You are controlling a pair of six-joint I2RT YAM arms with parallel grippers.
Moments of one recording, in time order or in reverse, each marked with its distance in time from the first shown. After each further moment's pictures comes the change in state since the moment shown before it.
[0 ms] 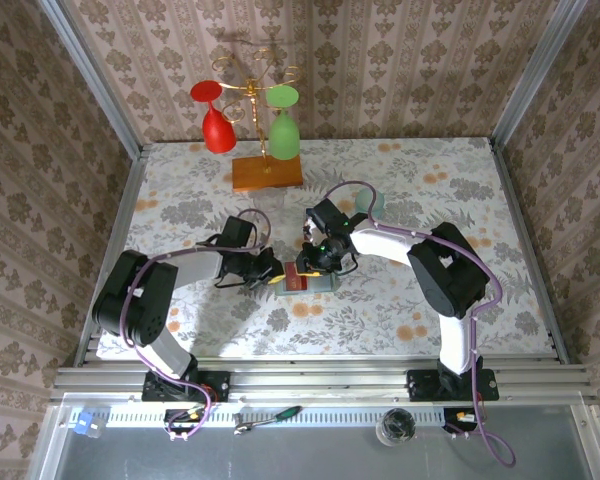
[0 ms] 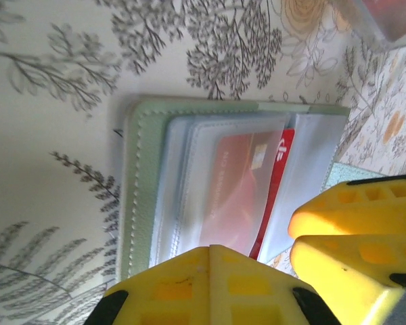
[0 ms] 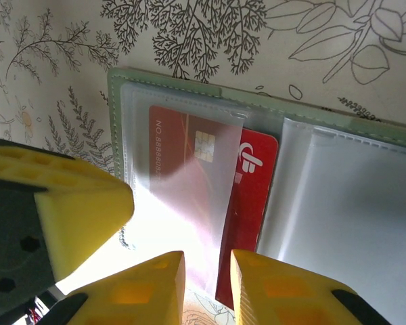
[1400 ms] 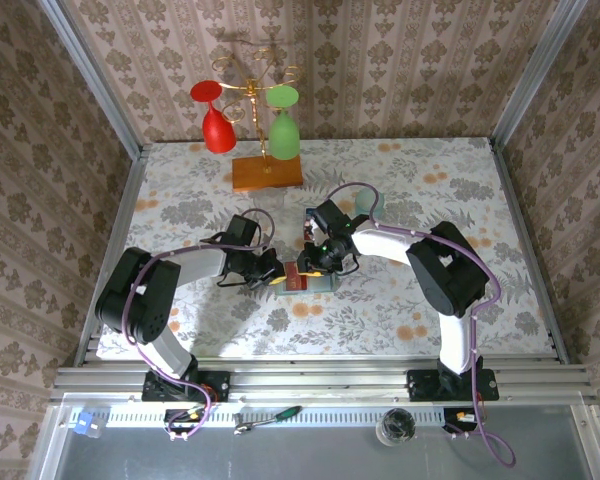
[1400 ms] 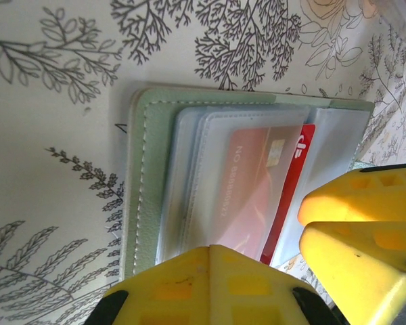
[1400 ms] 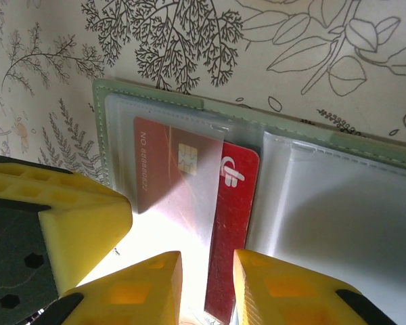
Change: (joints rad) left arm -0.016 0.025 0.037 -0.063 -0.039 0.021; right arm -0.015 0.009 -0.026 0.048 -0.009 0.023
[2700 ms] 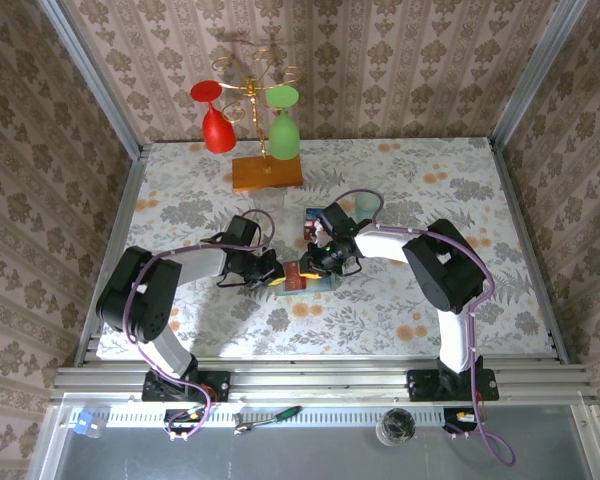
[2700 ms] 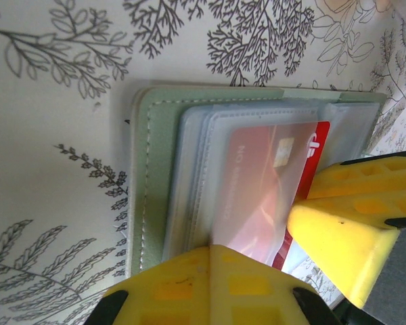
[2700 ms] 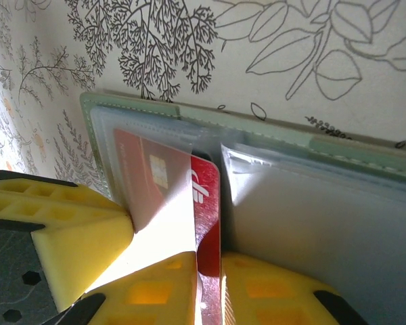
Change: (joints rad) left arm 0.001 0.006 0.000 -0.008 0.002 0.008; right arm -0.026 0.028 -0.058 0.125 -0.106 0.080
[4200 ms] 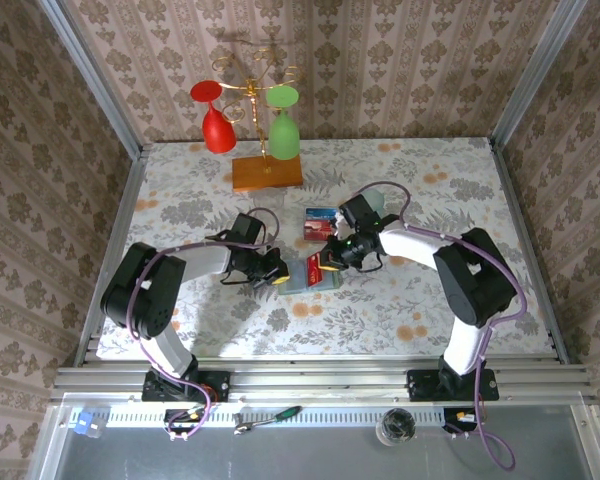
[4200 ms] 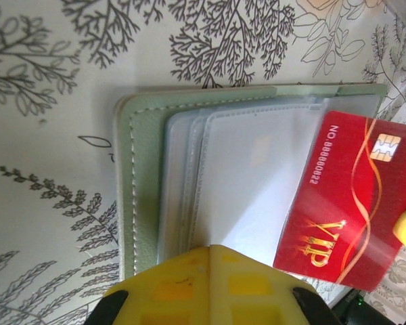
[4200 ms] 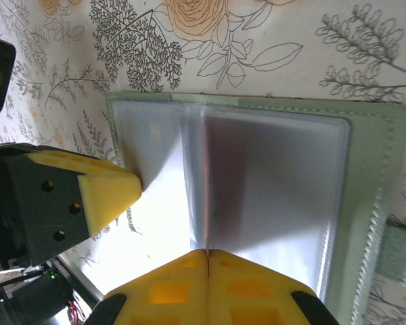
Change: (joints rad) left arm -0.021 0.033 0.044 -0.014 0.002 0.000; right arm -0.105 -0.189 -0.097 -0.079 0.025 -0.079
